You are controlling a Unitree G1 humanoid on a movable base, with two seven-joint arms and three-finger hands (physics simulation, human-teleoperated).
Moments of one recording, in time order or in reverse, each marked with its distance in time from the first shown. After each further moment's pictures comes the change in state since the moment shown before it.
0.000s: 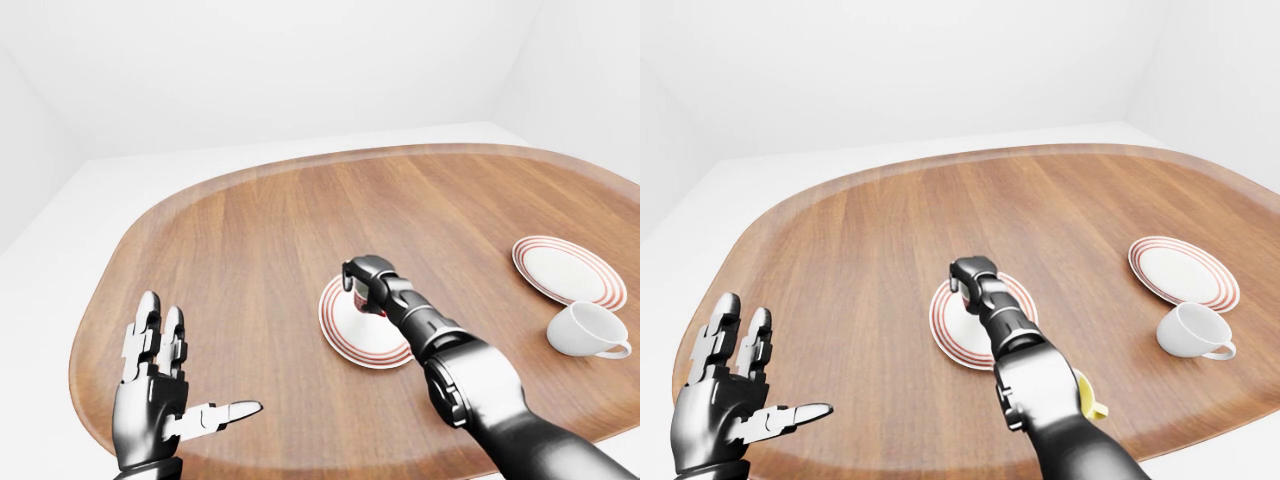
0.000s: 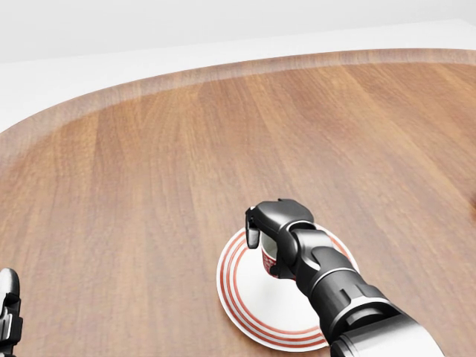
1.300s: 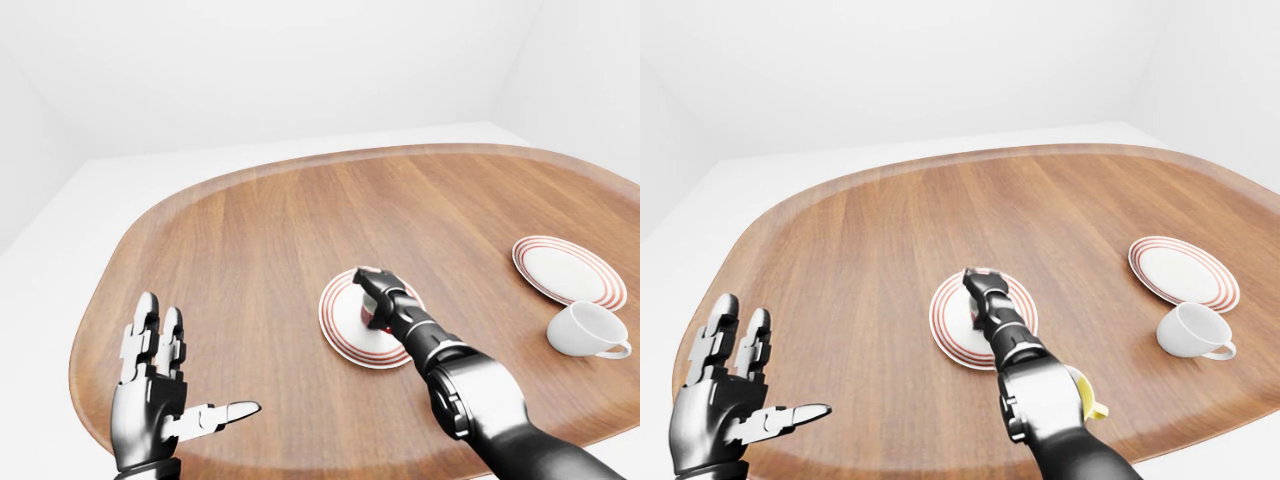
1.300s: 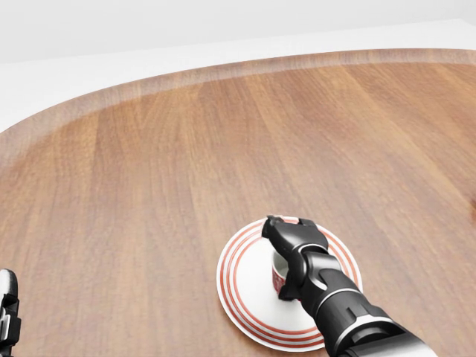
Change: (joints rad) left arm -0.003 -0.008 0.015 0.004 -0.009 0.000 -0.013; right arm 0.084 0.002 -0.047 0.013 0.014 0.089 -0.045
